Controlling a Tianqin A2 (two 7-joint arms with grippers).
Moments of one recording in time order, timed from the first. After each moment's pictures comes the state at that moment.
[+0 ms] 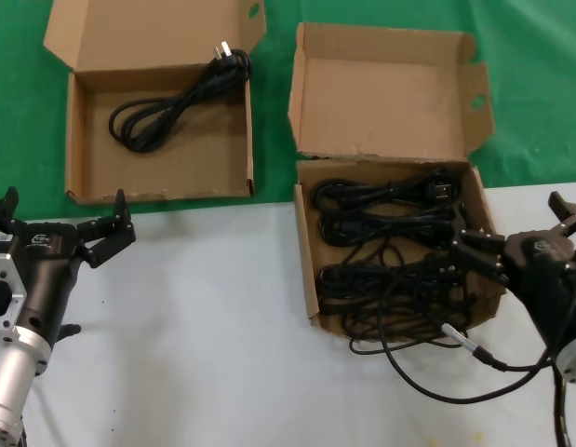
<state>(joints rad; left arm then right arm) 0.00 -0.30 1.60 -1.60 -1.80 0.00 0.00 0.02 0.30 -1.61 1.60 1.78 -0.01 0.00</state>
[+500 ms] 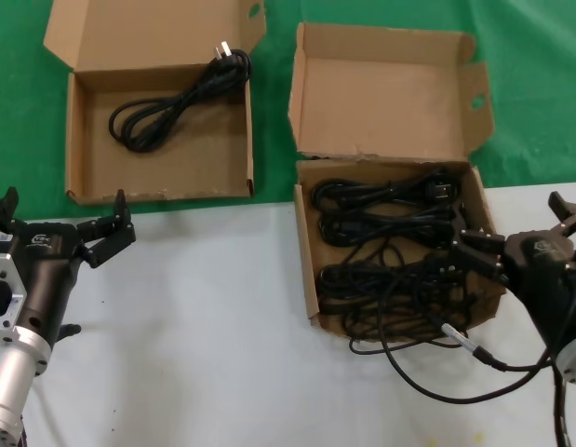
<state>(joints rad) 0.00 -0.30 1.60 -1.60 -1.80 0.00 0.00 0.02 0.30 -1.61 1.60 1.78 -0.01 0.00</state>
